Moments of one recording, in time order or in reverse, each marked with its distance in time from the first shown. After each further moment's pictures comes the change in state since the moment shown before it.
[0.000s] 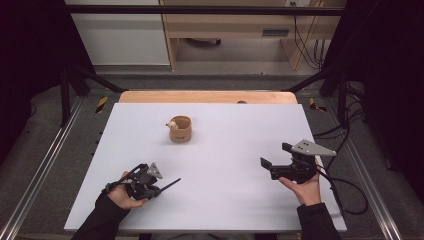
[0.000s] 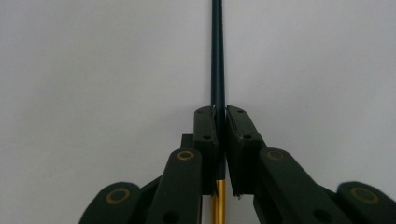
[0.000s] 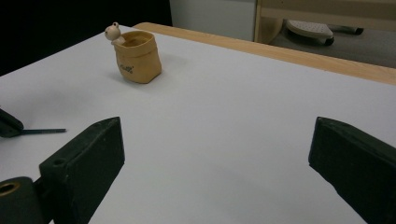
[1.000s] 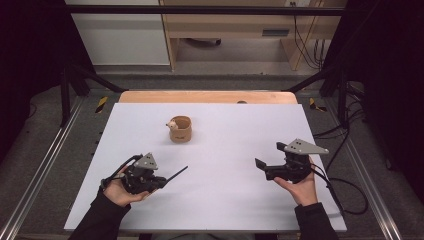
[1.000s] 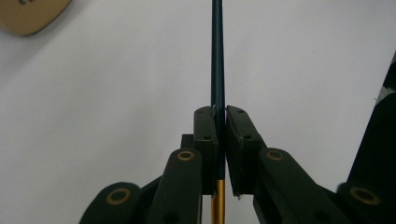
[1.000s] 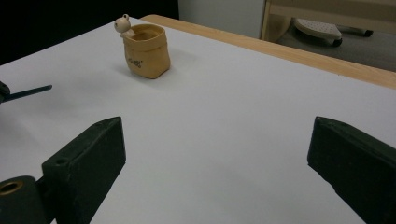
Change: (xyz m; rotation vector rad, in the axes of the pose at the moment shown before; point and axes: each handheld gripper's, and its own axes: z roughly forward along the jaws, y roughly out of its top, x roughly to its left) left arm -0.002 0.017 -0.041 -0.269 -0.085 0.006; right arm 0.011 0.006 0.009 0.027 0.020 -0.050
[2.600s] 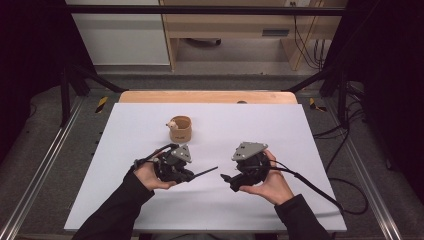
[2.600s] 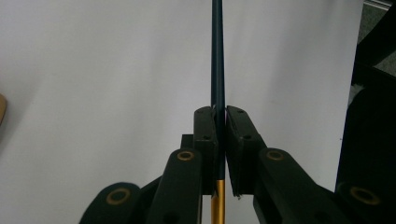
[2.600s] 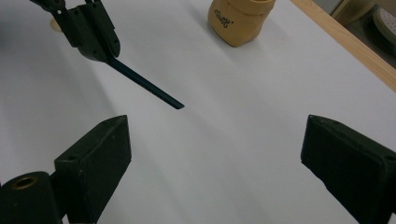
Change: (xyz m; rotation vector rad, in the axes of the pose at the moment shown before) left arm -0.016 0.077 0.035 0.093 -0.127 0.211; right arm 0.083 0.036 0.051 0.272 0.152 -0.378
